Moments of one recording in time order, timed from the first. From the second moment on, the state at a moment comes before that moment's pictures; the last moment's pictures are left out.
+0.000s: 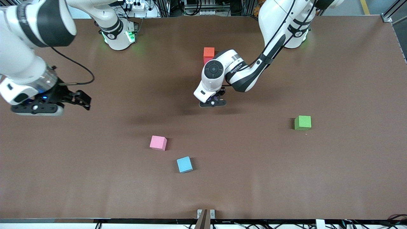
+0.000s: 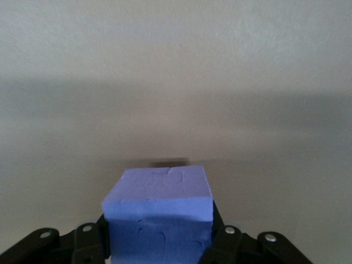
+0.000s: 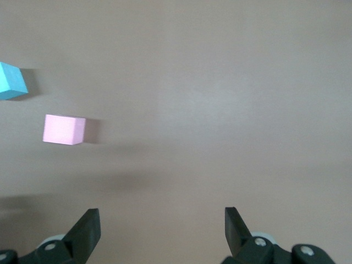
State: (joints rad) left arm -0.51 0.63 -0.38 -1.79 0.10 2.33 -0.98; right arm 0.18 0.05 -0.07 -1.71 -0.05 1.83 0.11
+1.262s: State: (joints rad) left arm -0.53 0.64 -0.39 -1.83 0.20 2.38 -0.98; right arm 0.06 0.08 -0.05 -1.49 -0.05 1.57 0.01
